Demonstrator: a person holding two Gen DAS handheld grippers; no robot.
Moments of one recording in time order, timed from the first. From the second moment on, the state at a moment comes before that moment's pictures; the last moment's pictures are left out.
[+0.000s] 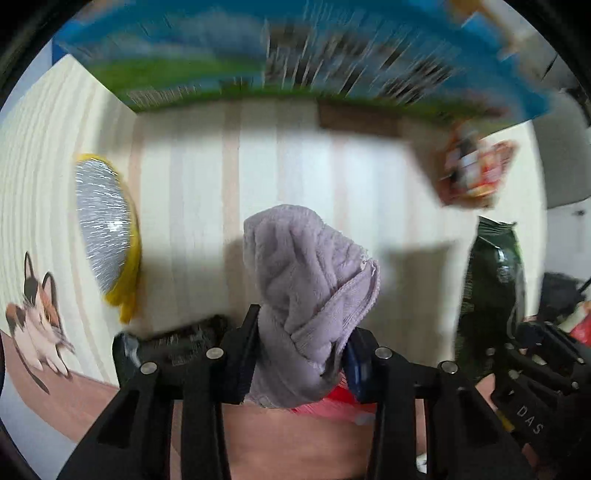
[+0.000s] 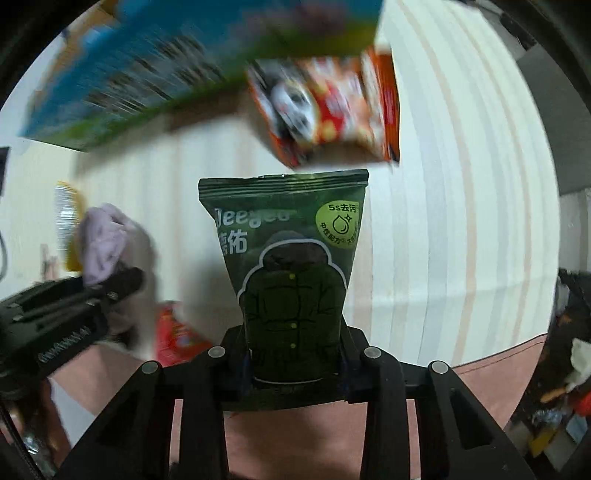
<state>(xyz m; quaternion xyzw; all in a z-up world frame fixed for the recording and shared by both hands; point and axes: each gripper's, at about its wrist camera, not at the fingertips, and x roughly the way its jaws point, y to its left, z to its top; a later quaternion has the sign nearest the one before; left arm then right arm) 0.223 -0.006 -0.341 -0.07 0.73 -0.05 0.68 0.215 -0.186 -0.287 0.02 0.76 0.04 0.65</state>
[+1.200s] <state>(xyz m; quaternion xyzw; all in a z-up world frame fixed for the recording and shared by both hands) 0.545 0.070 -0.352 -0.09 0.73 -0.03 0.67 0.493 -0.126 -0.311 0.01 0.75 0.01 0.66</state>
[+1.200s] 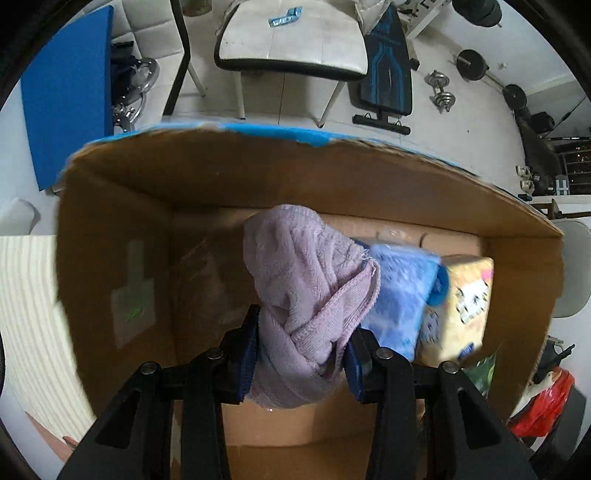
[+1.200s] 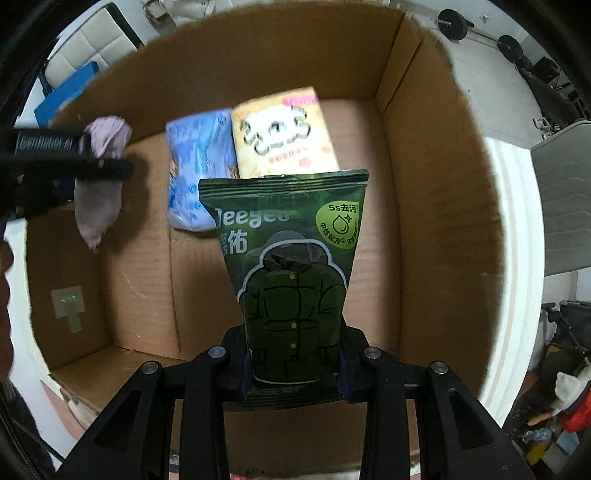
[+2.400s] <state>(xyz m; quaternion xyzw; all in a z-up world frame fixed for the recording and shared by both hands) 0.414 0.088 -0.205 -0.04 0.61 -0.03 0.79 0.480 -0.124 -0.219 -0.03 0.68 0.04 0.73</state>
